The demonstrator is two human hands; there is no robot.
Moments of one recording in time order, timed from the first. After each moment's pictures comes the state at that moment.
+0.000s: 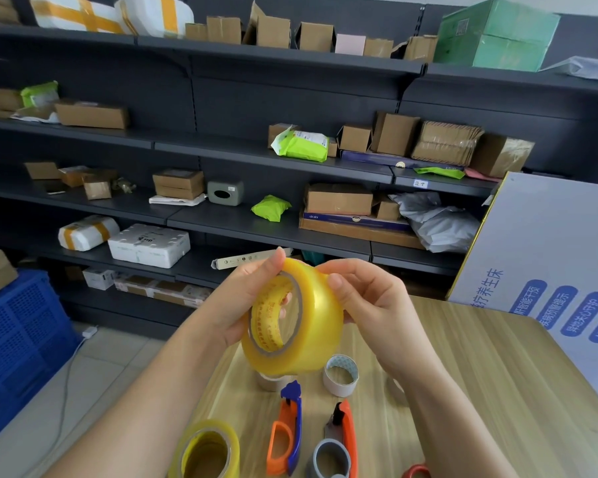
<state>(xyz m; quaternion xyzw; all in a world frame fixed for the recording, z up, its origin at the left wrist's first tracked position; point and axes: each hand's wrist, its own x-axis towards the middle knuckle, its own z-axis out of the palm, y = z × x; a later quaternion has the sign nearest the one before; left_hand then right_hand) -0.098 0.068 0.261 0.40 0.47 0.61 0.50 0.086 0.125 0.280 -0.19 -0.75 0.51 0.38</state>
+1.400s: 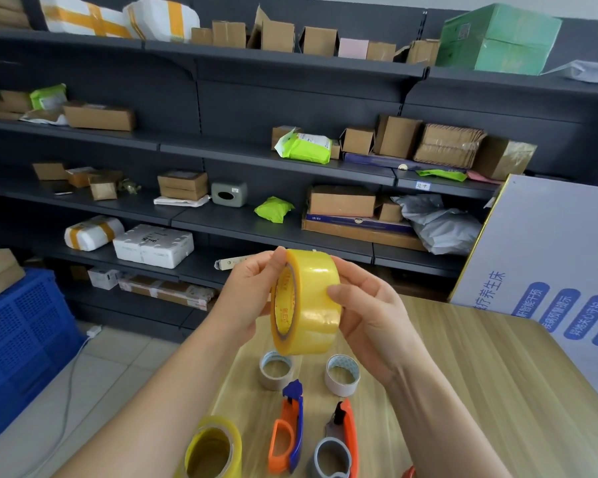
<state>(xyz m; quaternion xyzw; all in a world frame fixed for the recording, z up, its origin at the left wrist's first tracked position) -0.081 0.067 0.261 0.38 0.55 0.65 0.35 0.080 0.121 0.276 -0.15 -0.56 0.75 0.34</state>
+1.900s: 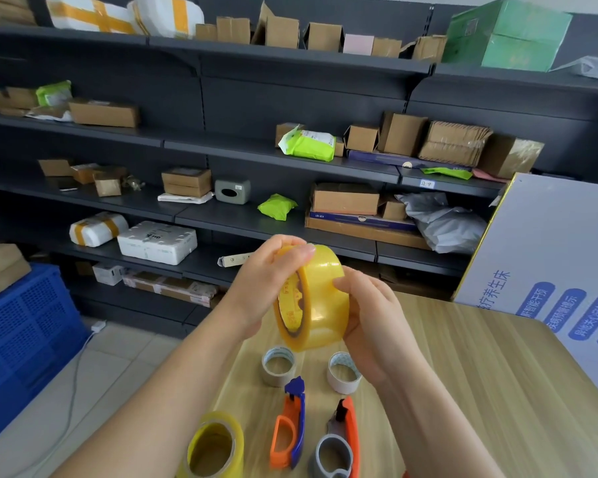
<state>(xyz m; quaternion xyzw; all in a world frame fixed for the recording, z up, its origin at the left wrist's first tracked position) -0.069 0.061 0.284 0.43 0.58 0.62 0.33 0.072 0.108 0.280 -0.24 -0.58 0.69 0.36</state>
